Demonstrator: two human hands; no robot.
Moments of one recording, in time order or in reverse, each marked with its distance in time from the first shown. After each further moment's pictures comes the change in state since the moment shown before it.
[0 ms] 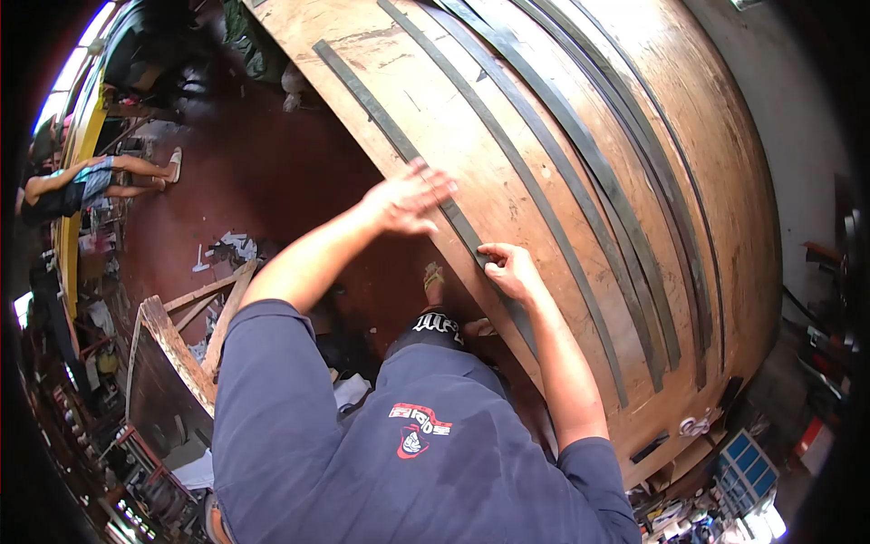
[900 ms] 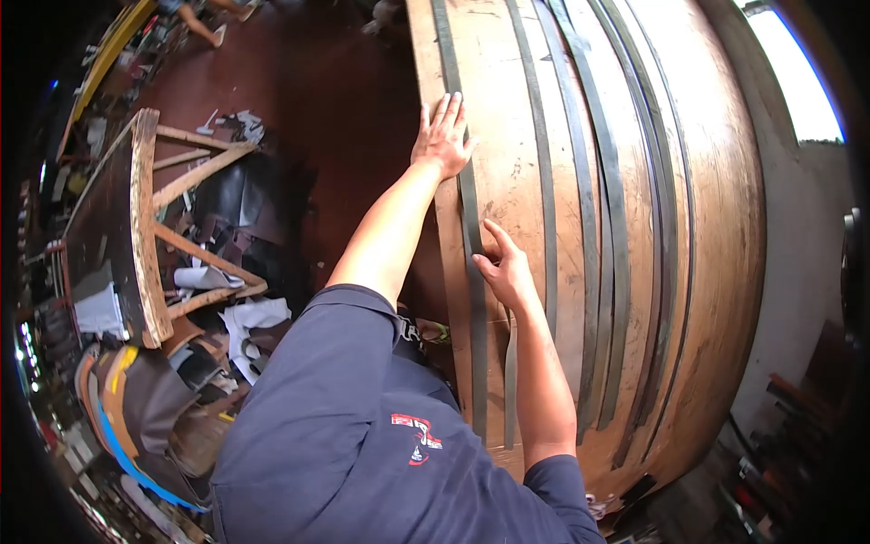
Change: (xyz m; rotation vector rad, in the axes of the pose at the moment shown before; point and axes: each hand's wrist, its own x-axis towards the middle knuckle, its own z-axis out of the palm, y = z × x) left_hand 0.073 0.115 0.046 0.089 0.419 -1.216; right_hand -0.070 0.042 -0.048 -0.102 -0.264 -0.175
